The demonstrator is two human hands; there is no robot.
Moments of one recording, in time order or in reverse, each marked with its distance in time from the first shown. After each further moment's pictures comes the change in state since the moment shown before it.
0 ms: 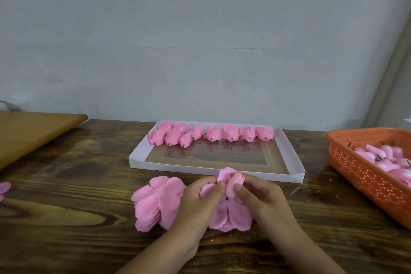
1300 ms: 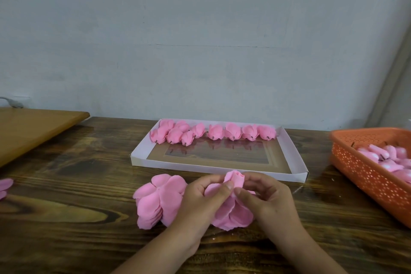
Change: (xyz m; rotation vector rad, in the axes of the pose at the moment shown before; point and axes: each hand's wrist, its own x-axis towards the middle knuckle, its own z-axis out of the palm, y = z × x) left_hand 0.006 -0.007 -0.004 -0.095 -0.092 0.033; right_hand 0.001 0.009 0.001 -0.069 0.182 -0.025
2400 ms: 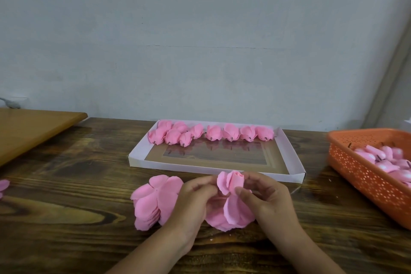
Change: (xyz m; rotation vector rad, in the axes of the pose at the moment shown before) left_hand 0.000 0.012 -0.005 -0.062 -0.084 -0.094; right_hand 0.001 -0.005 -0.001 -0.020 0.012 -0.032
